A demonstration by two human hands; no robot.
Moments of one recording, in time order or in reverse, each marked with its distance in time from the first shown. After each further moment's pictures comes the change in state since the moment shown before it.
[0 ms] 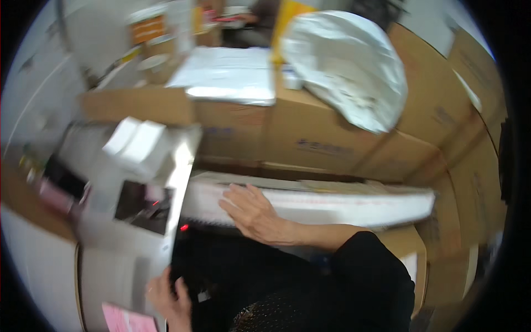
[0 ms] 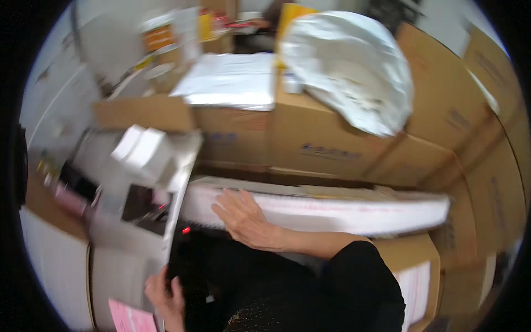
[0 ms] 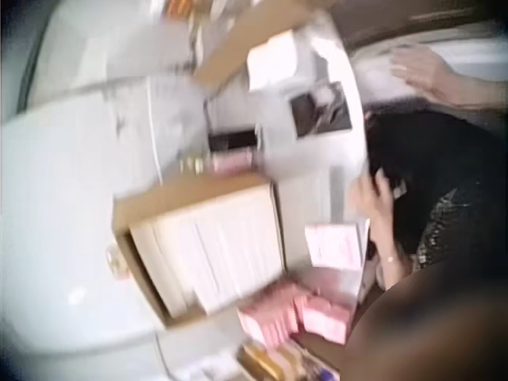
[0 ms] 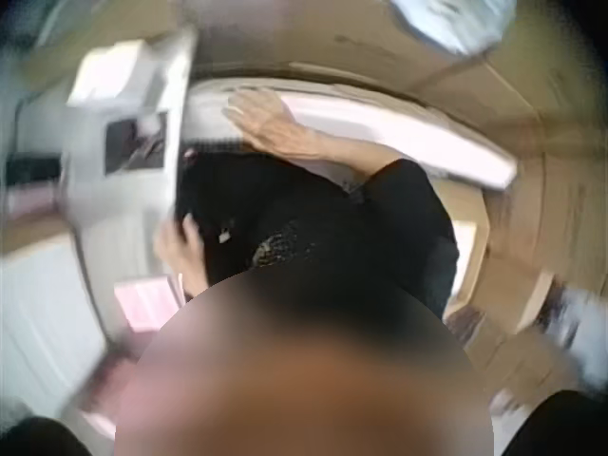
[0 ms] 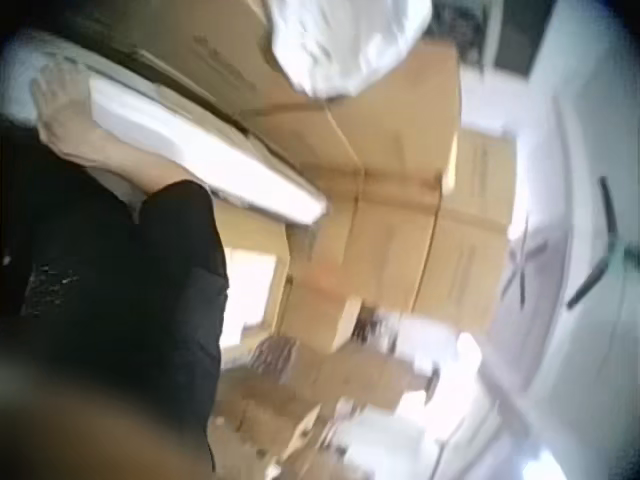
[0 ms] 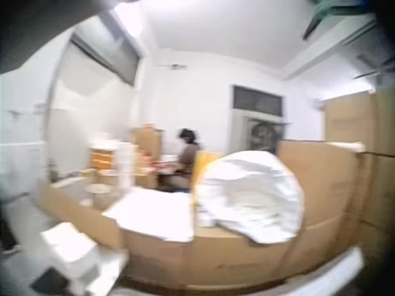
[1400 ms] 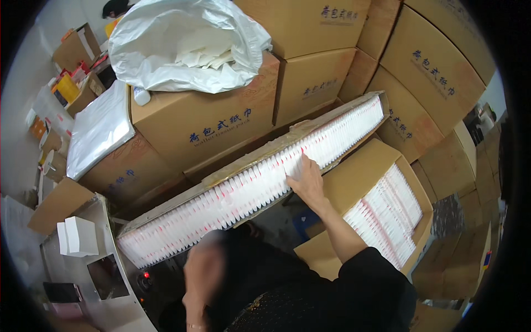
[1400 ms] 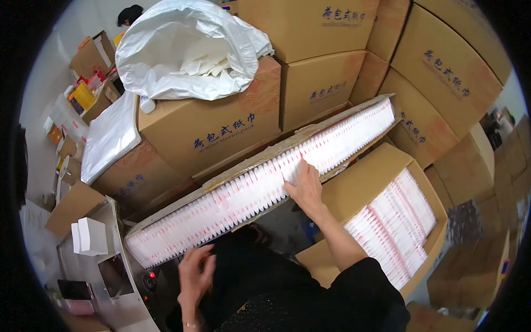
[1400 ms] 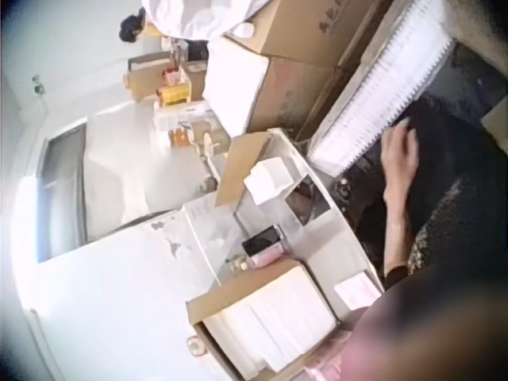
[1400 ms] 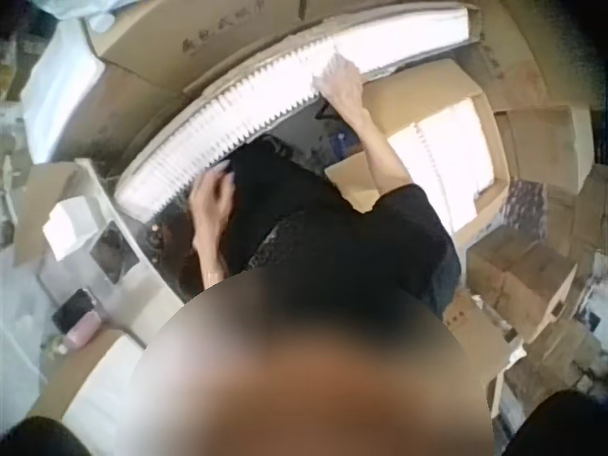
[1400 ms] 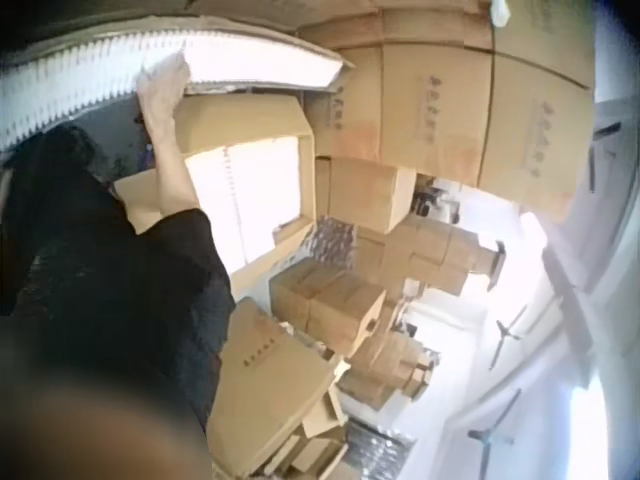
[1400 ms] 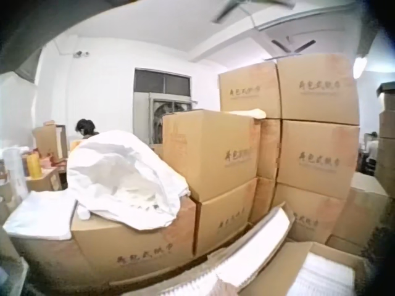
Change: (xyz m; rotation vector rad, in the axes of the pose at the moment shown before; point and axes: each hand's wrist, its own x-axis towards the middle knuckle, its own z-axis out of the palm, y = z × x) left_hand 0.053 0.187 0.104 -0.689 -0.729 0.568; right_hand -0.306 0.073 -0.113 -0.386 0.426 1.405
